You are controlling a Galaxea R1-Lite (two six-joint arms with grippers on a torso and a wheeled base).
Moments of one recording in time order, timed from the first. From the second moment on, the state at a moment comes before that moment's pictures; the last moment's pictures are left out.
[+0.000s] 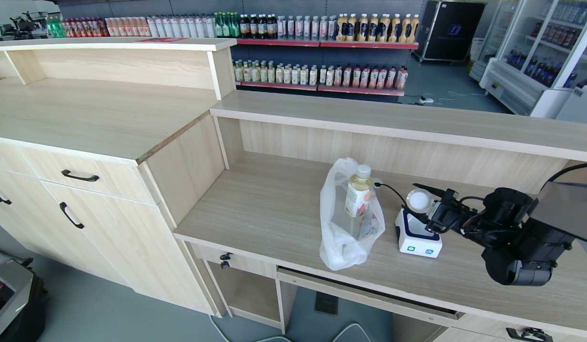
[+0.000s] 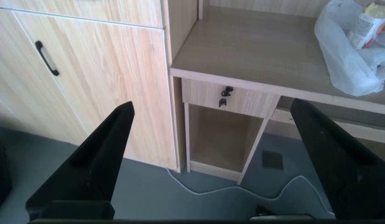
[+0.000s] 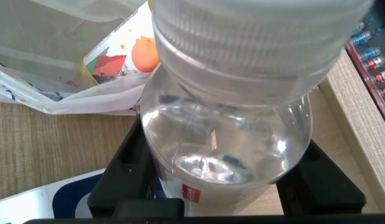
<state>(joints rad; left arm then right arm) 0.00 0.00 0.00 0.00 -0.03 0.00 -0.08 2.37 -0.86 -1.57 0.73 -1.08</state>
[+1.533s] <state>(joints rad) 0.00 0.00 0.00 0.00 -0.03 0.00 -0.07 2.27 -0.88 -1.57 0.71 -0.93</state>
